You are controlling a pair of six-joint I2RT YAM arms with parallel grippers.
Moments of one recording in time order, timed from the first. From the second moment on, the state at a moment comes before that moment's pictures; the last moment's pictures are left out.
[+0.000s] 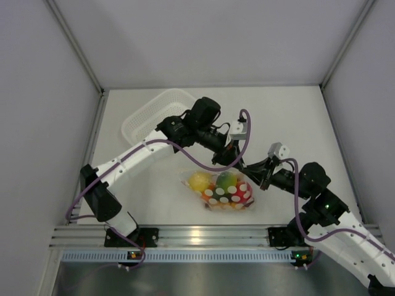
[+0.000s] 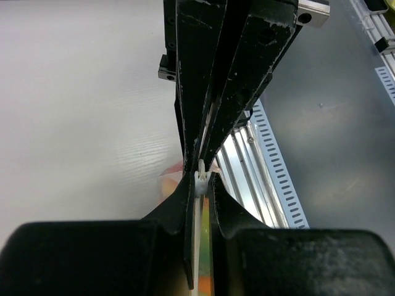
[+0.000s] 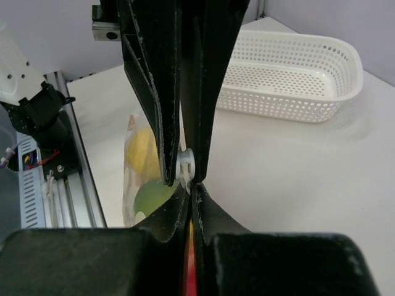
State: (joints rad) left arm -0.87 1.61 1.64 -0.68 0.97 0.37; right arm 0.70 0.47 0.56 -0.10 -0.40 0.04
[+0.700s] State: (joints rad) left arm -0.72 1.54 1.50 -0.64 0.86 0.37; right arm 0.71 0.29 0.56 -0.20 0.01 0.14
